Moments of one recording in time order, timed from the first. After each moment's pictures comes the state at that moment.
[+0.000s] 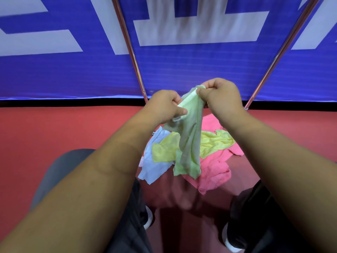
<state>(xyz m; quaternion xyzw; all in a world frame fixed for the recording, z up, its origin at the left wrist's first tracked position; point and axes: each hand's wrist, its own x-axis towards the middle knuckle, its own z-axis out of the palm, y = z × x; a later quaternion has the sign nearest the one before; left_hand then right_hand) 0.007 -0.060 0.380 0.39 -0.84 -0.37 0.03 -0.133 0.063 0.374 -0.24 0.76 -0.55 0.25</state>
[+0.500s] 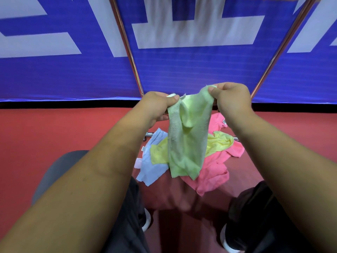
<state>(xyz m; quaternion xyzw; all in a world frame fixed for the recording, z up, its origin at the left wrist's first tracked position) 0.008 -0.069 0.378 0.48 -0.59 -0.64 0.11 -0.156 0.079 0.373 -0.18 0.78 -0.55 0.23</state>
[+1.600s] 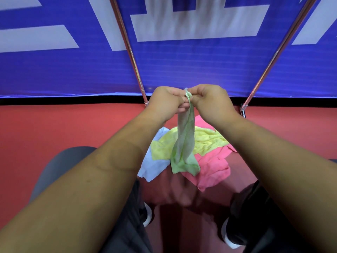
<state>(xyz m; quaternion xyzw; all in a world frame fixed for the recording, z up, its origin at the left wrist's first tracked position) -0.003 -0.041 0.369 0.42 -0.63 -0.63 0.16 -0.117 0.067 0.366 -0.37 0.79 -0.44 0.22</state>
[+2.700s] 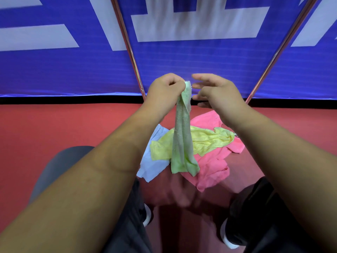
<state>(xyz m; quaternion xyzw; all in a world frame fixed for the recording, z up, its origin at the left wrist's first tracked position) -0.001 -0.047 0.389 0.39 -0.72 -0.53 0.21 -0.132 0.073 0.383 -0.25 0.69 -0.57 0.36</state>
